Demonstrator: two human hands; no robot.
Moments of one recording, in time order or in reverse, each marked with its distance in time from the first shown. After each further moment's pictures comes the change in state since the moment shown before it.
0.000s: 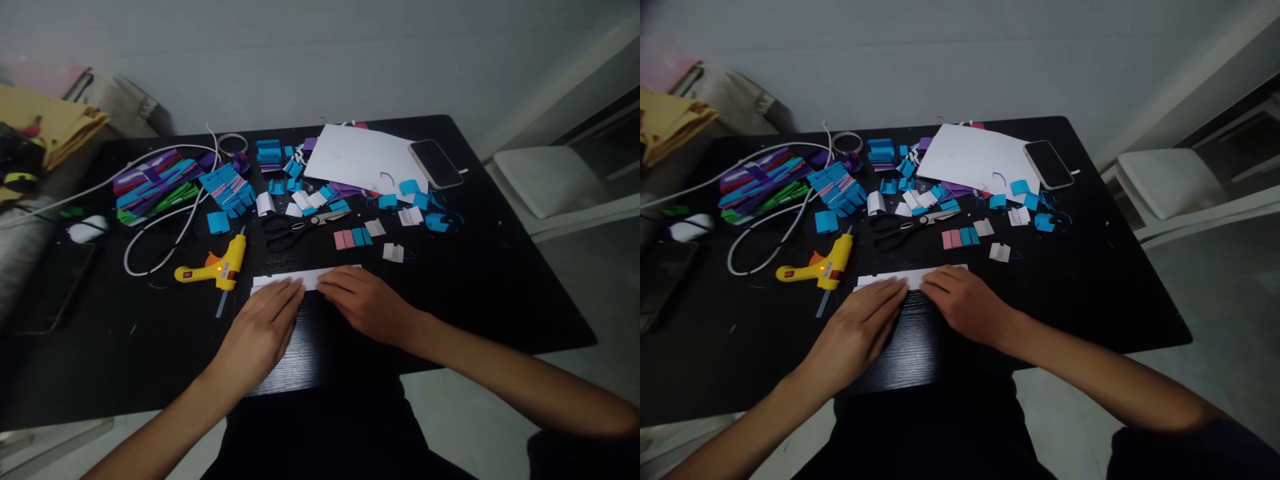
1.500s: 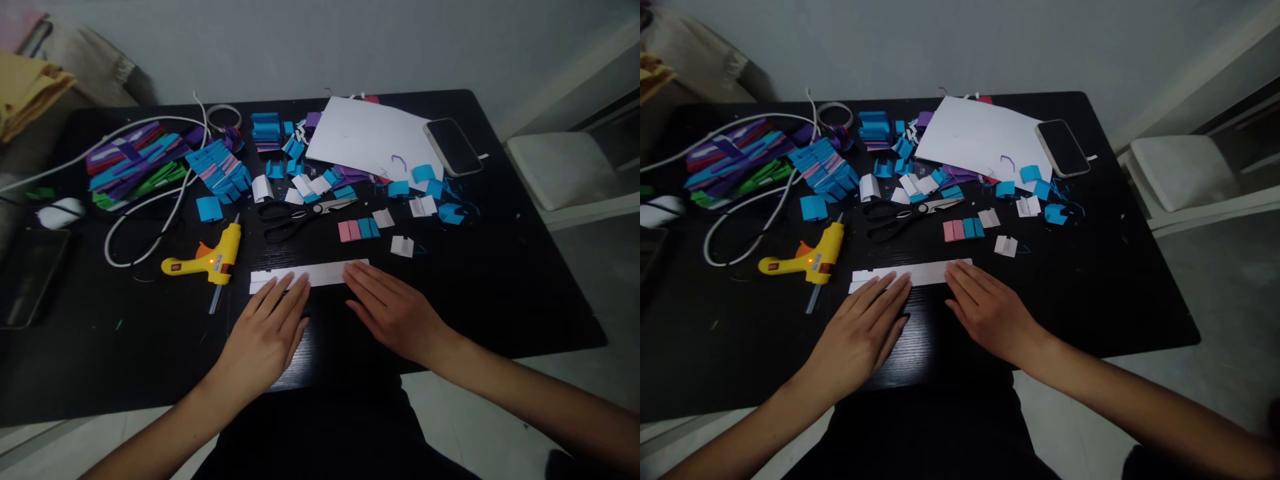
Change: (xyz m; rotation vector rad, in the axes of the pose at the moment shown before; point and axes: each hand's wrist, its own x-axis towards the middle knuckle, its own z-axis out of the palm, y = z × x) left_hand -0.002 0.010 0.009 0.232 0.009 0.080; right_hand -0.035 -0.008 -0.005 -0.354 0.060 0.072
